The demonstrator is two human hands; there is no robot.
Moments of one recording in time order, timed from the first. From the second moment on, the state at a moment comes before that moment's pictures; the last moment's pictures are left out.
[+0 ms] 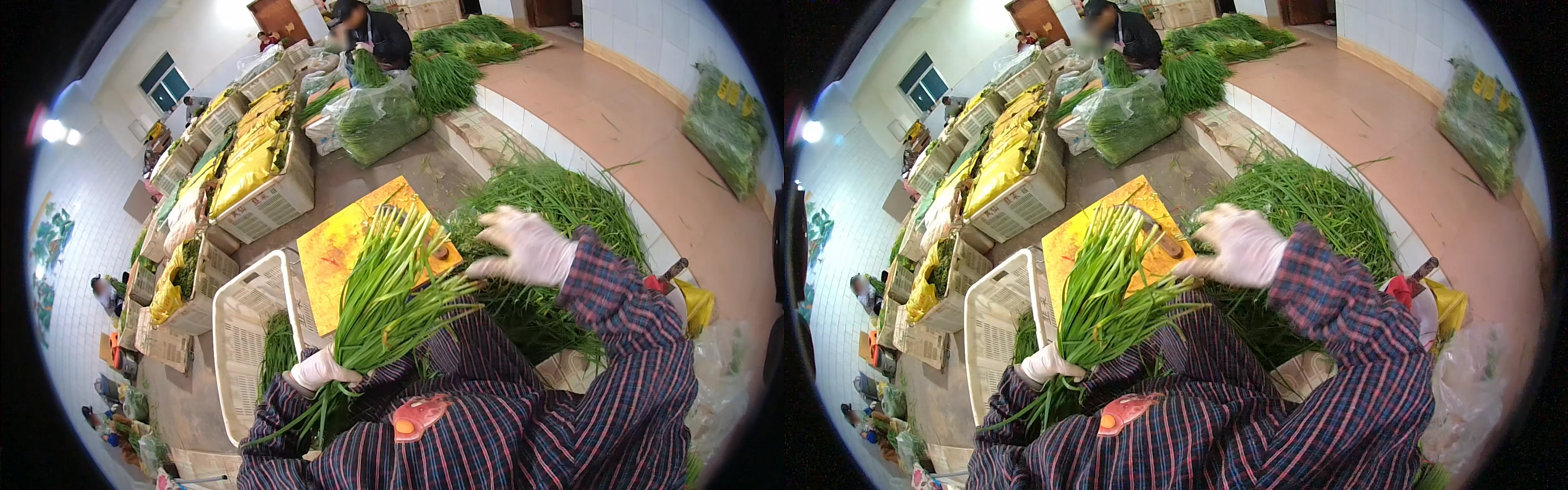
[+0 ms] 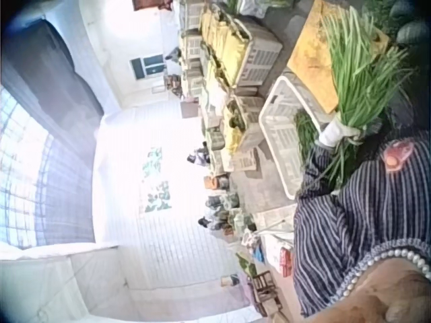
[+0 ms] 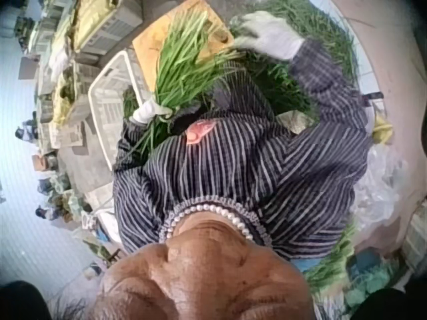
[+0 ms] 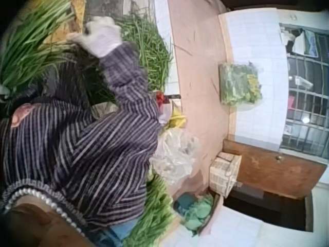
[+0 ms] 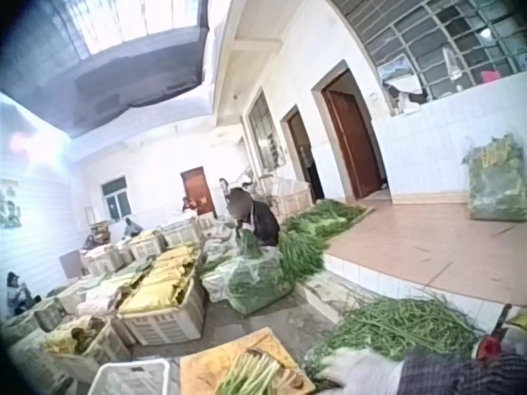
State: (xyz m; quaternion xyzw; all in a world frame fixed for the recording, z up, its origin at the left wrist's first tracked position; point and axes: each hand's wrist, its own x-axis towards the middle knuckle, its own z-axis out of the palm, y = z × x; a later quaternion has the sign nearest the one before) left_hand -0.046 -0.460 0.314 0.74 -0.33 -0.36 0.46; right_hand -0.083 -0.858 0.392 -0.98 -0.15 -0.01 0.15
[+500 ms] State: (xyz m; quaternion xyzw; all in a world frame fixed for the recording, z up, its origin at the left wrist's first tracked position) left_hand -0.061 -0.485 0.310 0.67 -0.15 -0.44 0.58; right_hand -0.050 -0.827 0.312 -0.96 -0.08 -0.23 -0.17
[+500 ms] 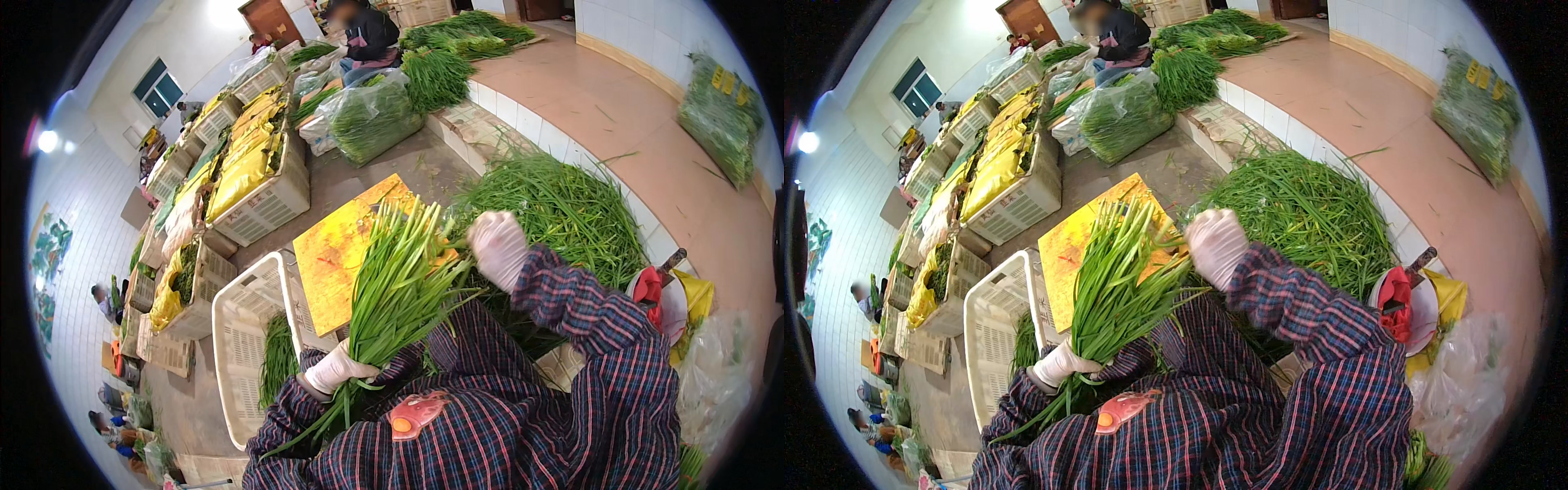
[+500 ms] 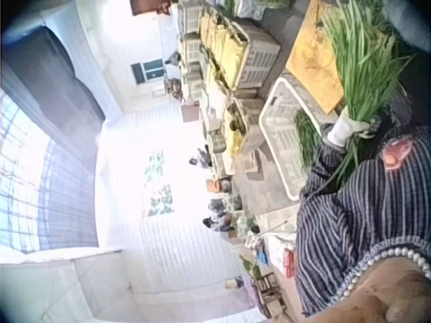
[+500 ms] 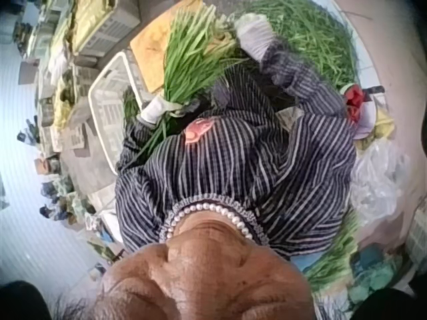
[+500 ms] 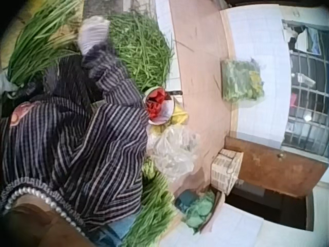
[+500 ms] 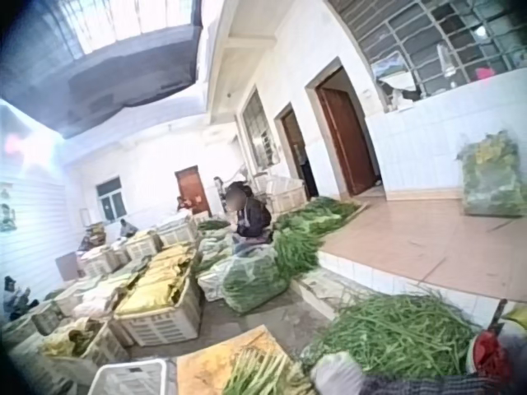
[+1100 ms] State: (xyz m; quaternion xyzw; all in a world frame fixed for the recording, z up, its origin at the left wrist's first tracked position) left_hand -0.069 -0.510 0.301 0.68 -0.16 -0.38 0.60; right_hand -0.051 -0.809 0.328 -0.93 -0.04 -0.20 0.30
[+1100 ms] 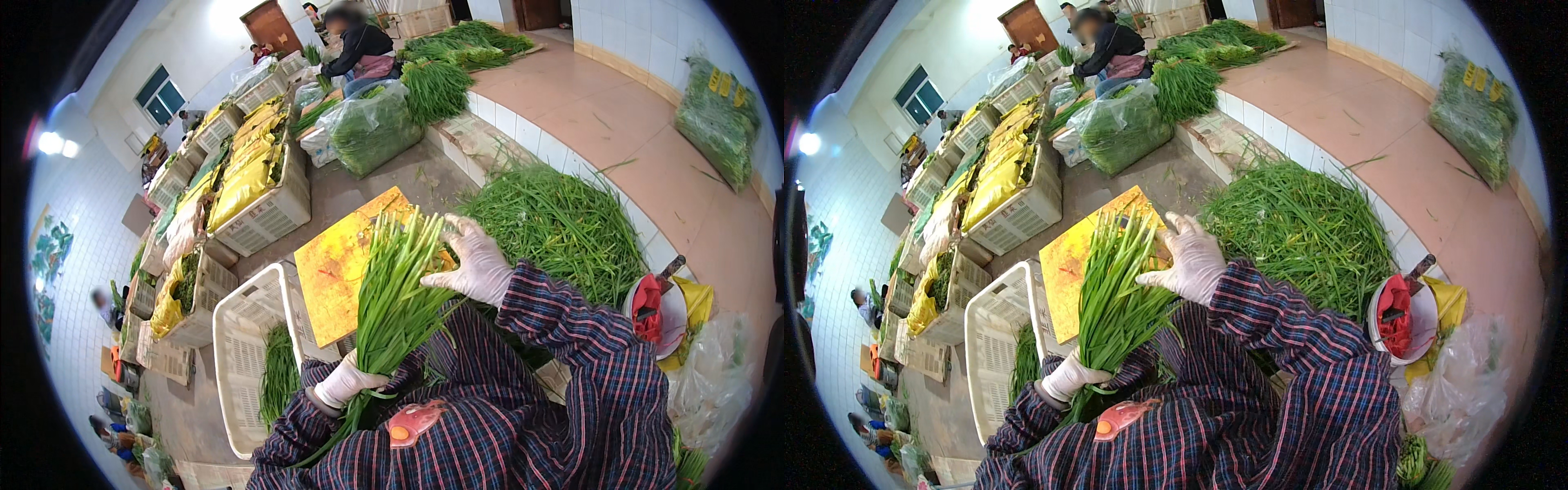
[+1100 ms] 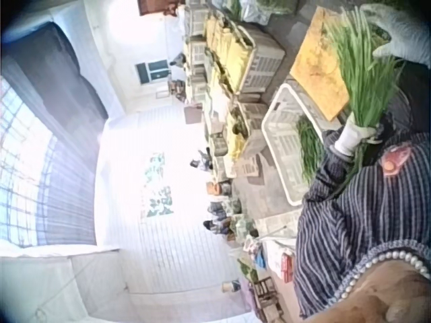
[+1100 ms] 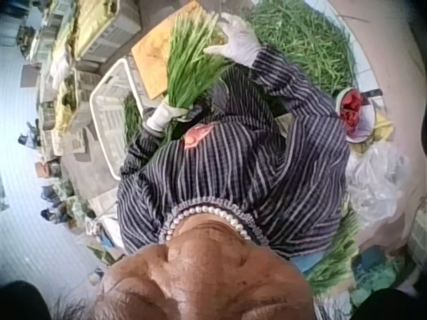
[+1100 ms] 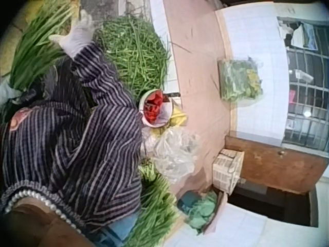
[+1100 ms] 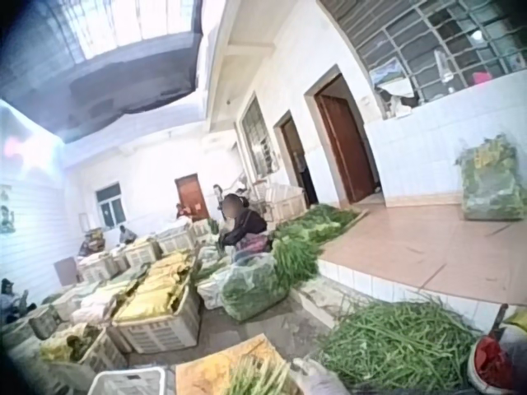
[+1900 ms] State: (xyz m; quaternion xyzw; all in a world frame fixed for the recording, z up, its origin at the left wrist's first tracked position) left_hand -0.078 -0.486 0.299 0.47 -0.09 -0.49 0.73; right_hand -0.052 -0.928 0.304 -0.95 0.10 0.15 0.25
